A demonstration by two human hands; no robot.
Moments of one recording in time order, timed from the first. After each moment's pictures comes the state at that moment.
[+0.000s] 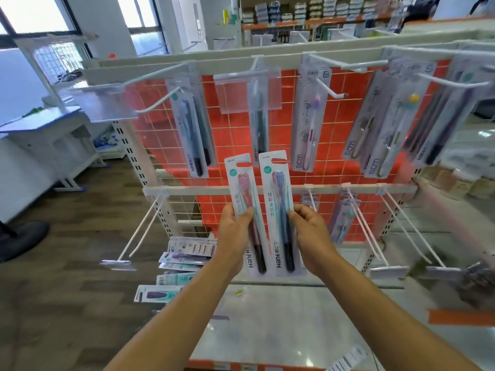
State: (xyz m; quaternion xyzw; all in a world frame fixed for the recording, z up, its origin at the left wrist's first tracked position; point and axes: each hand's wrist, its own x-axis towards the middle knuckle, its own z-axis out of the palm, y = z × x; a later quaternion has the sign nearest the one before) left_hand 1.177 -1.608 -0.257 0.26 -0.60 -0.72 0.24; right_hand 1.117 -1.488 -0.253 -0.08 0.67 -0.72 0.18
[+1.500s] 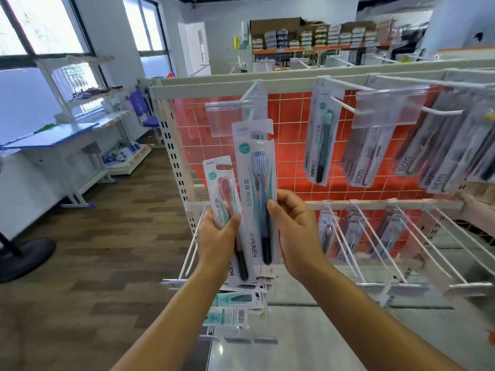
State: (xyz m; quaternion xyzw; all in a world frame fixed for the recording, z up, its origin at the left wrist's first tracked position) left_hand 1.260 -1.770 -0.238 0.25 -0.63 -0.65 0.33; right_hand 1.226 -1.640 -0.189 -0.25 0.54 -0.80 0.10
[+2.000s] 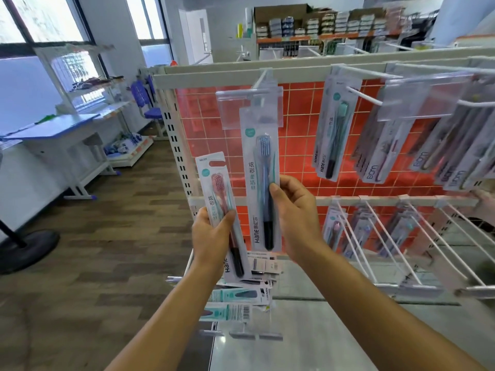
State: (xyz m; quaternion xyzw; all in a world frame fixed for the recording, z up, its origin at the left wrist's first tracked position) left_hand 1.263 -1.791 -0.241 0.24 -0.60 -0.68 0.34; right_hand 1.204 -1.672 -0.190 -0.21 0.57 -0.79 0.09
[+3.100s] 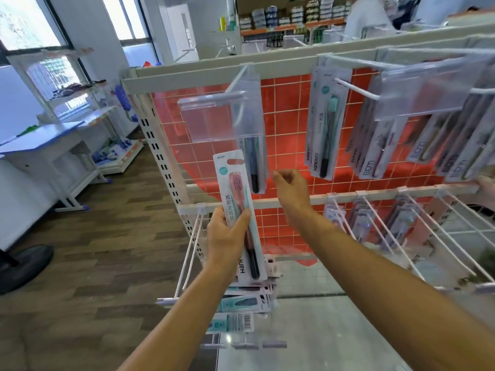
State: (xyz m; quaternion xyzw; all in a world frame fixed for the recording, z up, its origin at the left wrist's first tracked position) left_hand 1.216 -1.777 -0.244 0.22 -0.67 -0.66 0.27; right_hand 1.089 -1.702 -0.226 -0.08 0.69 -0.72 0.06
